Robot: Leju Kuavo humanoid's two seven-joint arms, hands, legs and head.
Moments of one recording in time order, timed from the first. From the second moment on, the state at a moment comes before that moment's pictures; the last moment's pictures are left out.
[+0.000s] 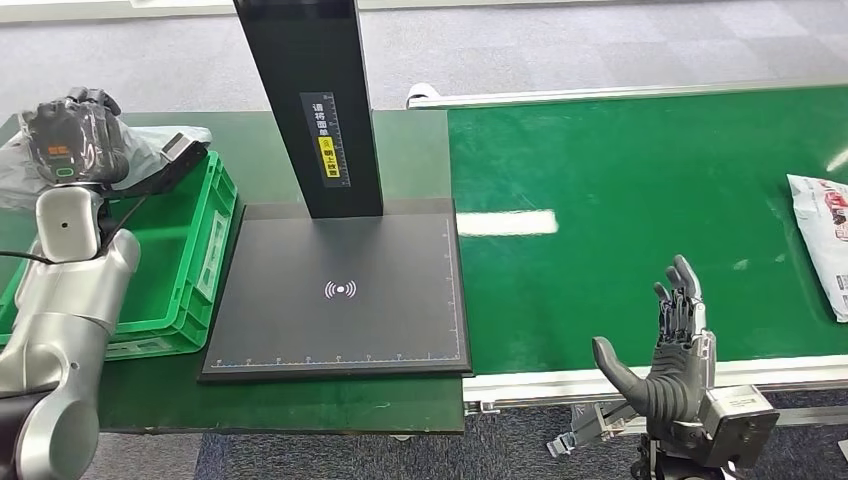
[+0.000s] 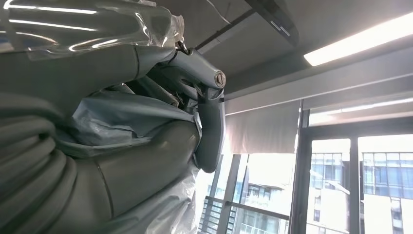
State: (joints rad) left arm -0.91 0.22 0.05 -0.70 -1.54 0.66 -0.02; right arm 0.13 0.03 -0.02 -1.75 0.08 -0.09 -0.48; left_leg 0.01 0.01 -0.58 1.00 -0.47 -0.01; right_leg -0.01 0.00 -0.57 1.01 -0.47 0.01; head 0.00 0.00
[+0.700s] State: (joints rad) left arm -0.95 0.21 0.06 -0.51 -1.50 0.66 -0.12; right arm 0.16 0.03 -0.02 -1.76 0.08 -0.06 -0.47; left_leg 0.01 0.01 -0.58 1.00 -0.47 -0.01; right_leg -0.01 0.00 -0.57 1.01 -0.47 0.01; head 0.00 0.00
